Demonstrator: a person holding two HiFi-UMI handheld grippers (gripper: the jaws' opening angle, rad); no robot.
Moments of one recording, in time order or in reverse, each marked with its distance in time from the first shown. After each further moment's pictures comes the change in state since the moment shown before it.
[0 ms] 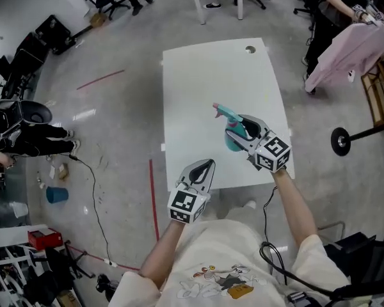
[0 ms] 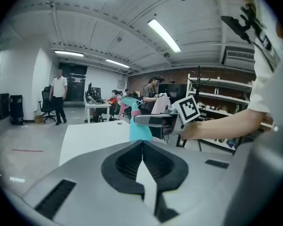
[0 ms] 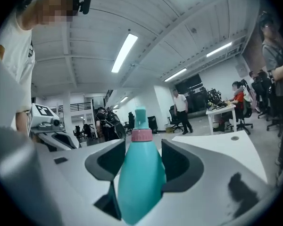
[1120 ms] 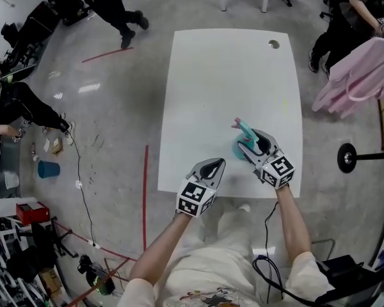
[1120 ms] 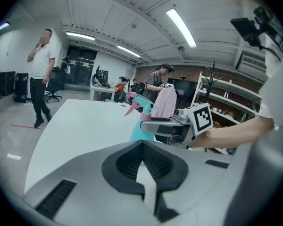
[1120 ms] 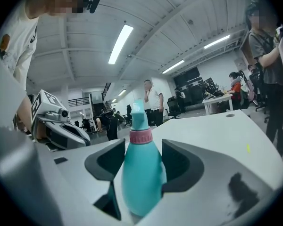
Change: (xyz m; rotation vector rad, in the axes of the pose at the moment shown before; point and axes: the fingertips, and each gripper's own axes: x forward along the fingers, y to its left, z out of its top) left arm 0.087 0.061 -0.097 -0.166 0.086 0.021; right arm 0.046 -0.049 -0.128 0.006 0.086 -0.008
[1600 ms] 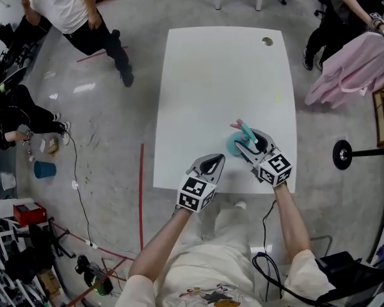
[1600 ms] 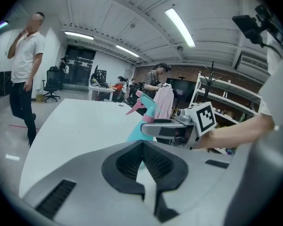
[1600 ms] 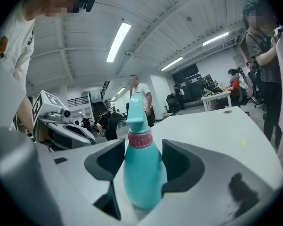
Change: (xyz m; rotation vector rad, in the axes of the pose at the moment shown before) left arm 0.012 -0.022 -0.010 0.004 0.005 -0.016; right arm -0.024 0.004 -0.019 0.030 0.038 -0.001
